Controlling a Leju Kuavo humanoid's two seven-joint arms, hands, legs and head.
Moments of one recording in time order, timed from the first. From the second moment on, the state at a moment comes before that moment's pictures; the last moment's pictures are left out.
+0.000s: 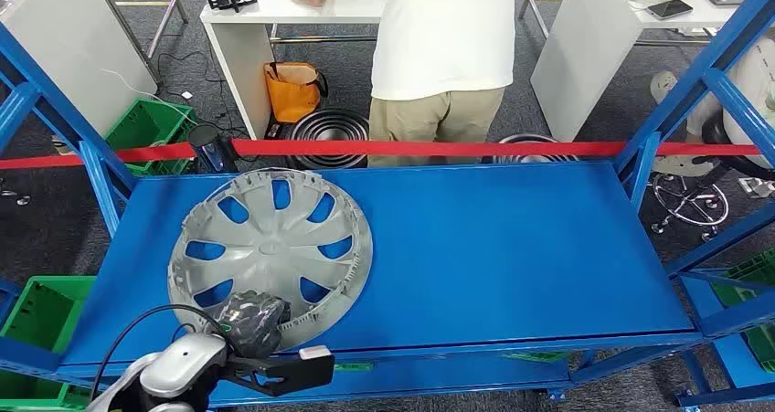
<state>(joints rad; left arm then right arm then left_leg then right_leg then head) -0.23 0.42 -0.79 -1.81 -0.74 -0.50 0.70 -0.10 0.02 0.88 -0.21 -0.97 -0.21 -0.09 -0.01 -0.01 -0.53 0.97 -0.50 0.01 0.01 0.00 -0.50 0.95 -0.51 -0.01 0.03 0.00</state>
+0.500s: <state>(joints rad) -0.25 0.43 -0.79 -1.80 -0.68 -0.27 0.69 -0.10 0.02 0.89 -0.21 -0.99 -0.21 -0.09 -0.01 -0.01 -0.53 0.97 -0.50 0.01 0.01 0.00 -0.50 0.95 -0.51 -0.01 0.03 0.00</state>
